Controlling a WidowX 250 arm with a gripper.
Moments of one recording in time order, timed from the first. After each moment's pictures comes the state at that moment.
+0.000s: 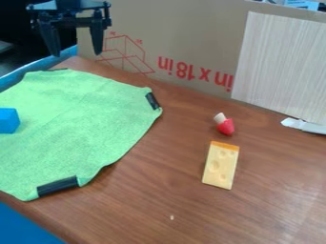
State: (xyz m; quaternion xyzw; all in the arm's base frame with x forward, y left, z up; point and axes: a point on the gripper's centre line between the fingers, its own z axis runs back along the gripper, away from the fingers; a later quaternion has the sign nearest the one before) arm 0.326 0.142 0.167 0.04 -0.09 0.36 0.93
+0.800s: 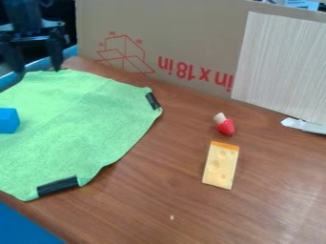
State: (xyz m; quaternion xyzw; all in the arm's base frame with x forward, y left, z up) arm 0.289 0.213 0.136 0.01 -0.06 0.32 0.94
